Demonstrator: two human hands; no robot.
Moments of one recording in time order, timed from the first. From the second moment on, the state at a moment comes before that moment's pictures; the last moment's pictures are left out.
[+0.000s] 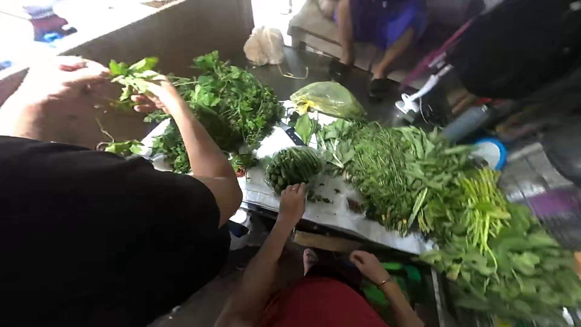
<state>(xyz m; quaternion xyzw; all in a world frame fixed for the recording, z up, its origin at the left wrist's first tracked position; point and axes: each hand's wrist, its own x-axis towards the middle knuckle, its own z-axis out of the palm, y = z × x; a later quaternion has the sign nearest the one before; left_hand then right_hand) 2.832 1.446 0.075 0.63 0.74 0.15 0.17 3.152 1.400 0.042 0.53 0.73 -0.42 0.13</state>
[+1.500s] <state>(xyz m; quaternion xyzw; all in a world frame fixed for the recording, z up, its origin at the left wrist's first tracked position) 2.846 1.410 0.093 0.09 0.52 0.66 0.53 2.862 1.653 0.102 0.40 0.89 -0.23 -0.02</state>
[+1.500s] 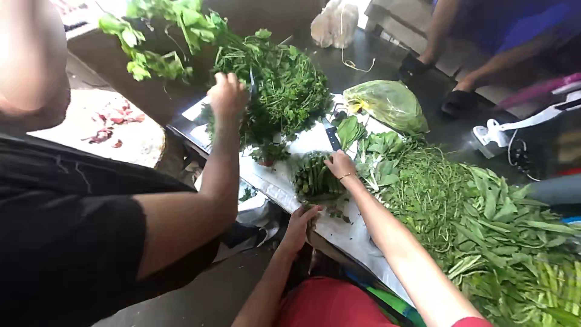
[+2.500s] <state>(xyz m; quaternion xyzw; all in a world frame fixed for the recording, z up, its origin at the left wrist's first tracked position) 2.862 1.392 0.074 0.08 0.47 0.73 0.49 2.888 1.644 0.089 0.21 0.95 -0.24 -0.05</state>
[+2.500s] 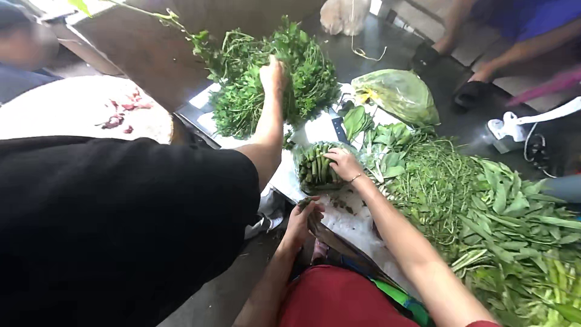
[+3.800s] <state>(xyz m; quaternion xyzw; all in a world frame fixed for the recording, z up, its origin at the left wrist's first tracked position) 2.833 1.397 0.092 0.16 0.38 0.71 0.57 2.938 1.566 0.212 0.10 0.89 -0.40 0.17</state>
